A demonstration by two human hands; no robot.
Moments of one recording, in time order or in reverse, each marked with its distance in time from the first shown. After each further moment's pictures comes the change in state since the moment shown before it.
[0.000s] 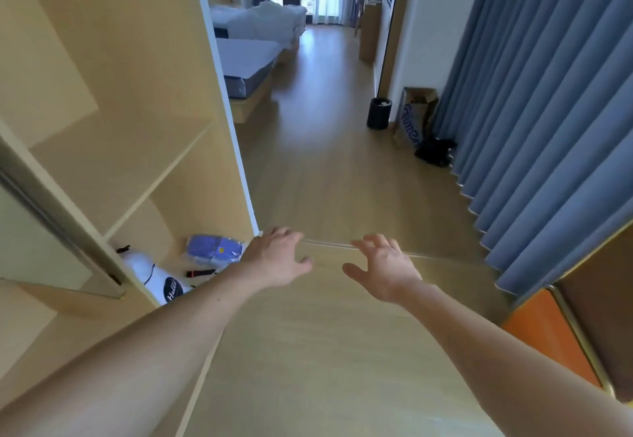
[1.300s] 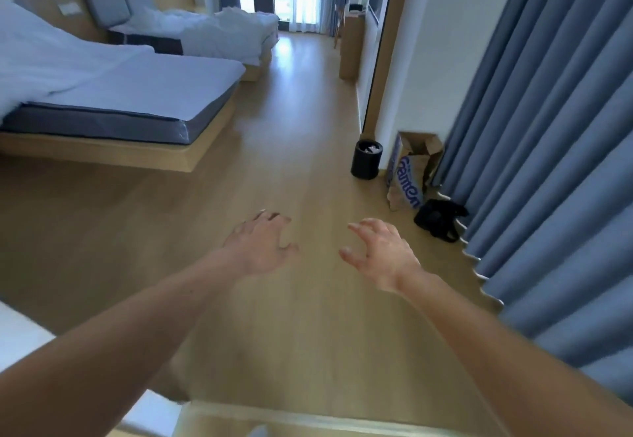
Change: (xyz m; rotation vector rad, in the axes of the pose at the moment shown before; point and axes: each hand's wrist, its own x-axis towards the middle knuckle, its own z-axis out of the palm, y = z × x) left_hand 0.830 -0.041 -0.194 -0.030 0.039 0.074; right_hand 0.783 0.165 -0.260 0.018 0.073 0.022
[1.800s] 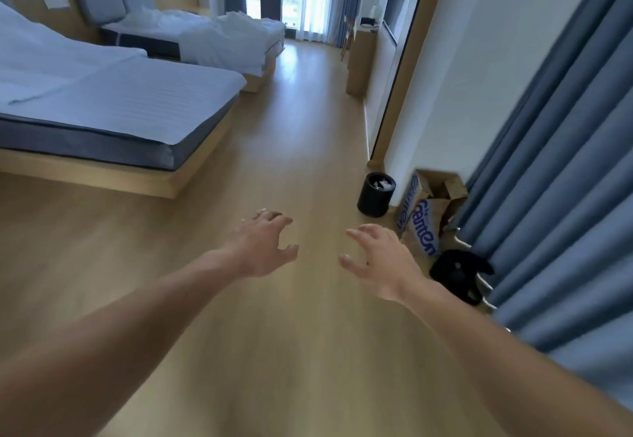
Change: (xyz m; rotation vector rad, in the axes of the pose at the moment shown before) left_hand 0.325 -0.105 -0.060 -0.026 0.038 0.016; right_hand 0.344 -0.001 -0.047 -0.058 0.014 -0.050
